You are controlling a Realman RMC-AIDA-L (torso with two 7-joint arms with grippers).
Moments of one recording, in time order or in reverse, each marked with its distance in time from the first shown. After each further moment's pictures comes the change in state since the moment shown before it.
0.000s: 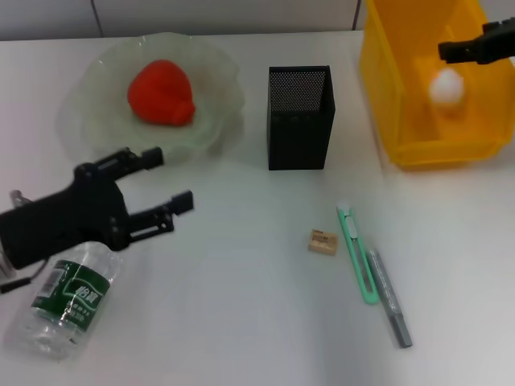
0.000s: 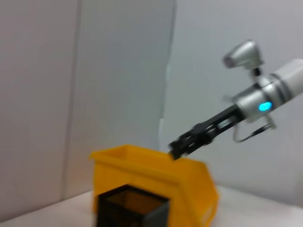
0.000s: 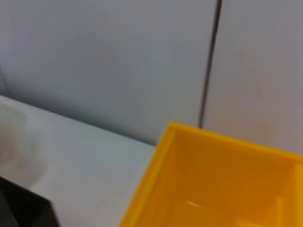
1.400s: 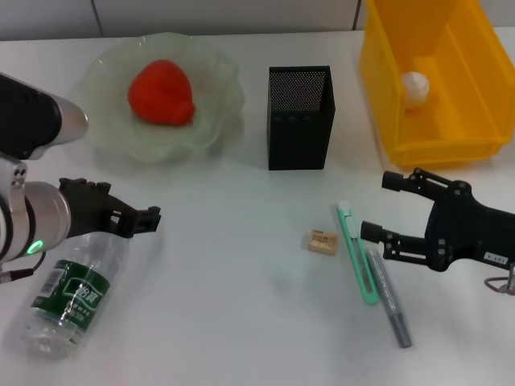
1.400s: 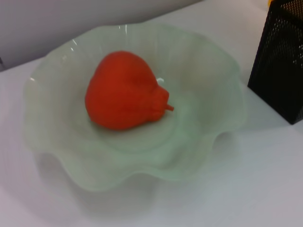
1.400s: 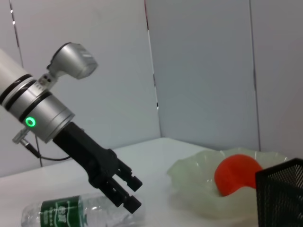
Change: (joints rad) left arm 0.155 -0.009 0.682 0.957 1.337 -0.486 -1.696; right arm -0.295 -0.001 0.005 0.660 0.958 -0.424 -1.341
